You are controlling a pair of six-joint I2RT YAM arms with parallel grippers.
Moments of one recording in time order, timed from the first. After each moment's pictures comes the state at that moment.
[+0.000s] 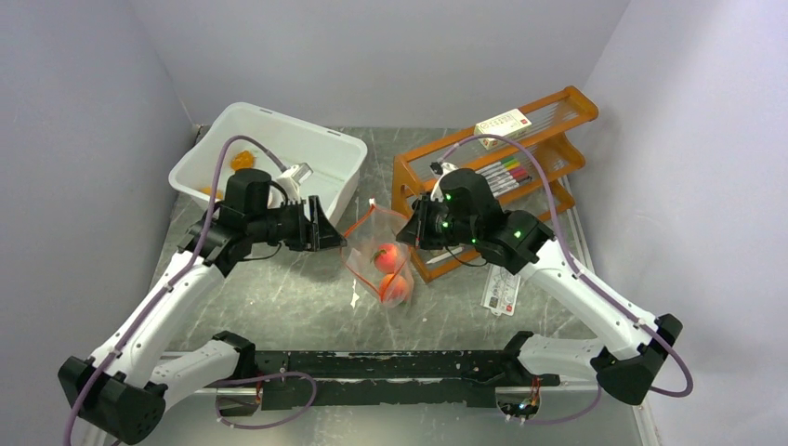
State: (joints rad) left arm -0.43 1.02 1.00 -0.60 0.58 -0.51; right arm 0.81 1.15 1.25 -0.72 -0.07 0.72
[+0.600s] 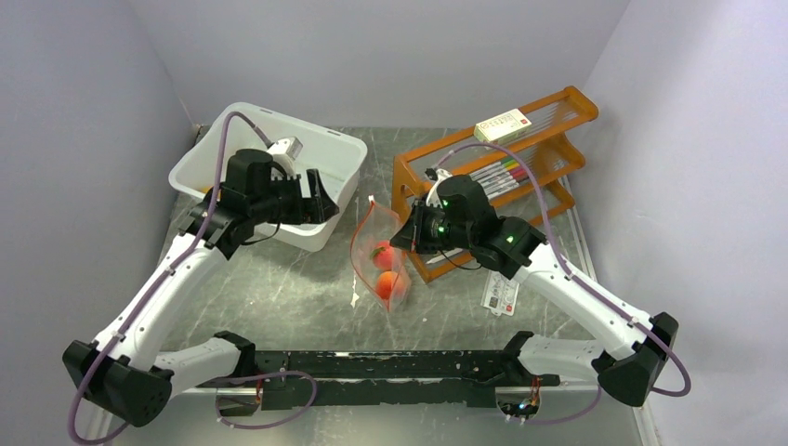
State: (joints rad) left arm -0.43 1.09 1.13 -0.60 0.24 -0.42; right arm 0.81 1.14 1.15 -0.60 -0.13 0.74
